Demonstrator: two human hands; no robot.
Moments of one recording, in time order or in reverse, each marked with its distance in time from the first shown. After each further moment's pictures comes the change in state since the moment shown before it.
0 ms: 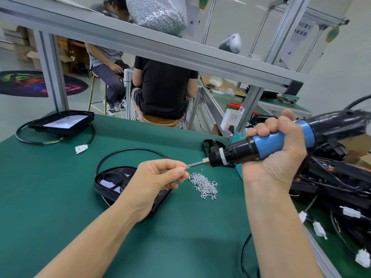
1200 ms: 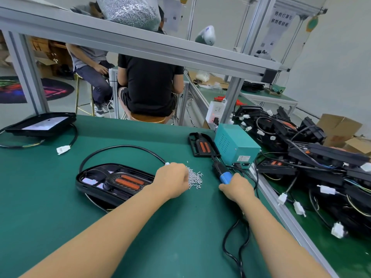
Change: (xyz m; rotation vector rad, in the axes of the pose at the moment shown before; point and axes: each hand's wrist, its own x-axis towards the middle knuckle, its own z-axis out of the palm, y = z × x) left_hand 0.063 -0.062 0.050 1.612 -0.190 0.139; right_hand 0.038 0.019 -0.193 -2.317 -0.073 0.649
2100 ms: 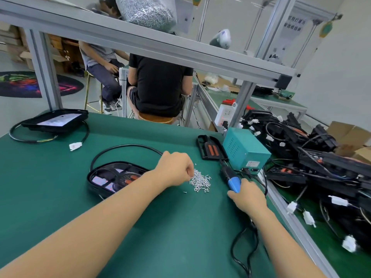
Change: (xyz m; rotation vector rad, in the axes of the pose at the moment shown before) left_hand 0.005 -0.016 -0.039 -0.015 -0.051 0.049; right_hand -0.017 0.005 -0.003 -0.075 0.063 -0.117
